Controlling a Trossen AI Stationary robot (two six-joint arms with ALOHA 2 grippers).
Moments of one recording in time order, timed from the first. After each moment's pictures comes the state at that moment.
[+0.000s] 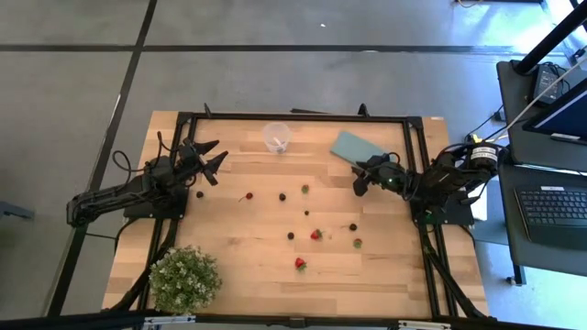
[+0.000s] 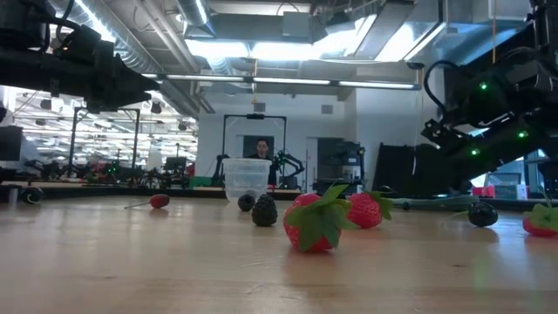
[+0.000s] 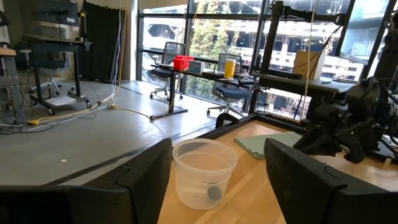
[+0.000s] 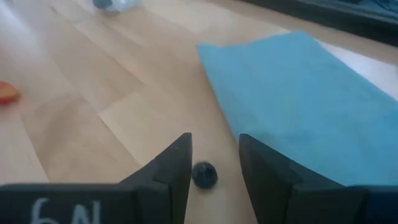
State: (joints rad) left arm 0.33 0.01 0.01 0.06 -0.36 -0.12; right arm -0.32 1.57 0.01 1.06 0.35 0.29
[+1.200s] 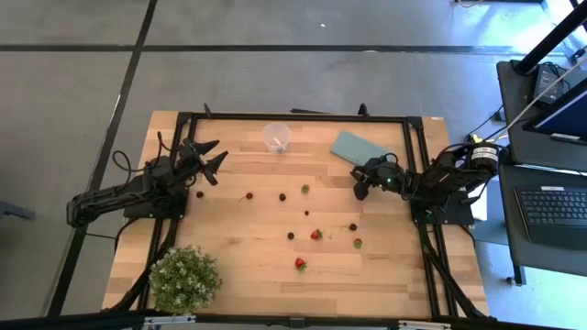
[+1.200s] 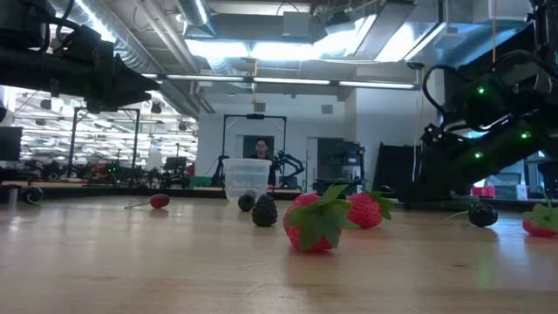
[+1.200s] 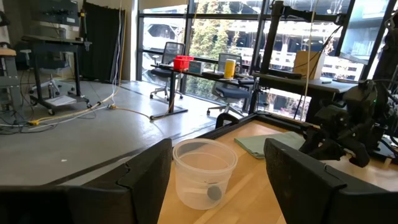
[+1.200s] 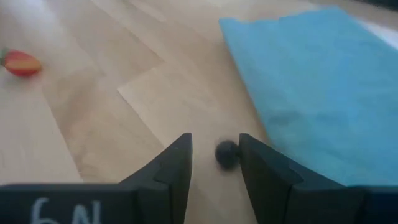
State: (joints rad) left arm 0.33 0.01 0.01 0.06 -0.36 -0.12; right arm -0.32 1.56 0.01 1.00 0.24 0.28
